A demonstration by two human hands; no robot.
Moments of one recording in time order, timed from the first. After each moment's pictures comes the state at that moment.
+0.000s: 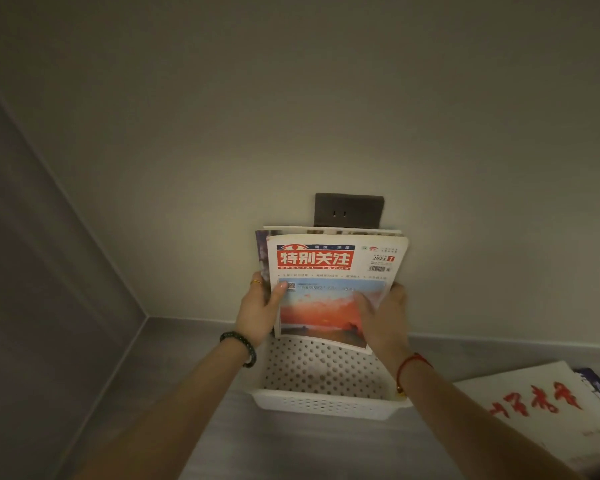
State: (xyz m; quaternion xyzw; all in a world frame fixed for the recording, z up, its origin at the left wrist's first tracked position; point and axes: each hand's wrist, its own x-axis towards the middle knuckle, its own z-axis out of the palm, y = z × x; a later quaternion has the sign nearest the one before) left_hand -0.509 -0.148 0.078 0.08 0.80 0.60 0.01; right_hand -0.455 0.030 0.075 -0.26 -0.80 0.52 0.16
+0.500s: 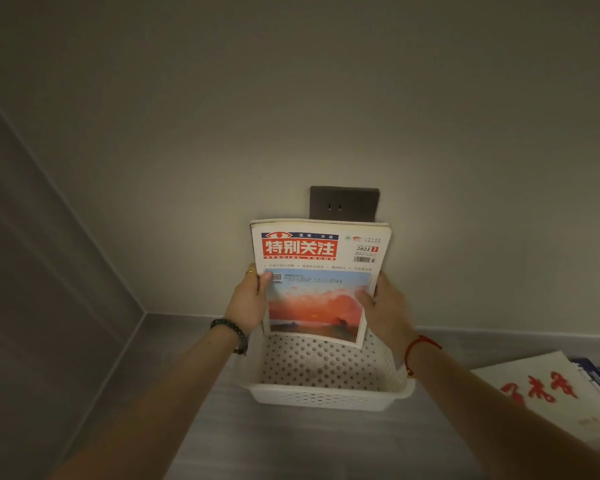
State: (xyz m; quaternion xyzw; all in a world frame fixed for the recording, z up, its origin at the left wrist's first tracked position) left_hand -0.515 -0.155 0.086 0.06 0.84 0.54 0.04; right_hand -0.457 0.045 0.081 -0.16 -0.87 0.46 0.10
